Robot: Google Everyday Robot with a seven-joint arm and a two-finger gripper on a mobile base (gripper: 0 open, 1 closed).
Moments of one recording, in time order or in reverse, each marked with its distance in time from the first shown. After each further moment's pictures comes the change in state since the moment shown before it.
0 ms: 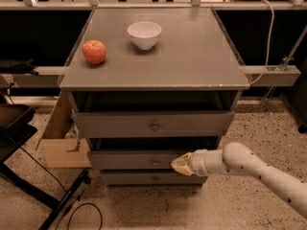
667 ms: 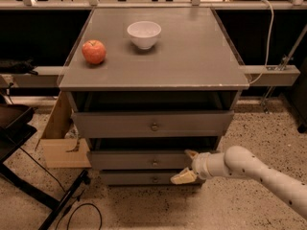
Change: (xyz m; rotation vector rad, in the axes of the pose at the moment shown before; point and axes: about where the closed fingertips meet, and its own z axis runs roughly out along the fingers) arm 0.025 -0.005 0.002 0.019 0.040 0.045
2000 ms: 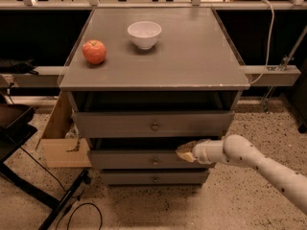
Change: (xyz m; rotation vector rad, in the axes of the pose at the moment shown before) arm -0.030 -0.068 -0.002 0.123 -0.065 0.001
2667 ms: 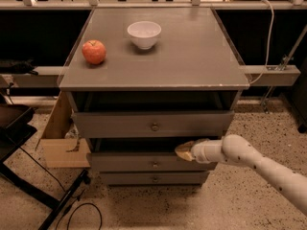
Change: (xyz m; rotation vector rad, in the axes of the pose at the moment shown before) arm 0.001 0.002 0.005 -0.002 0.000 0.006
